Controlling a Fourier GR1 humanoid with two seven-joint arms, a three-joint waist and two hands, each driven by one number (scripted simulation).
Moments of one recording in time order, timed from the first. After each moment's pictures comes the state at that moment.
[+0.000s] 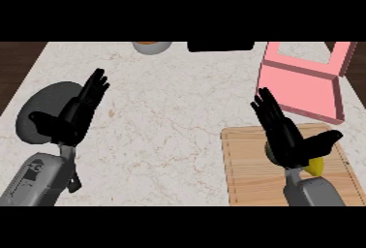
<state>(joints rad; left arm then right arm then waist) -0.31 0.37 -0.19 -1.31 0.32 0.07 -0.12 -0.16 -0.21 0.22 -1.47 -0.40 -0.10 -0.03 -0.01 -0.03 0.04</state>
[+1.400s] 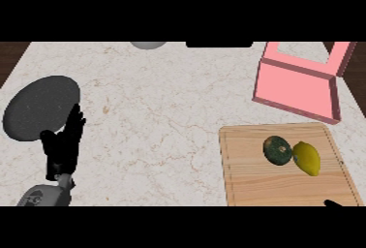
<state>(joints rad) -0.10 0.32 -0.14 -1.28 0.23 0.35 -0.02 0.46 -0.64 0.09 -2.10 0.55 -0.50 0.54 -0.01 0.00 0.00</state>
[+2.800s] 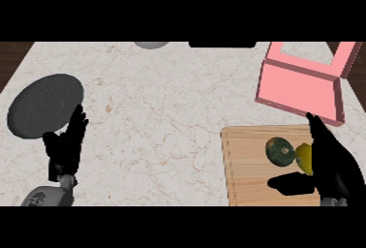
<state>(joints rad) -0.09 0.28 -0.11 -1.29 0.18 0.31 -0.01 -0.06 -0.39 0.32 -2.00 0.74 0.07 1.15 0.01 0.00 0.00</state>
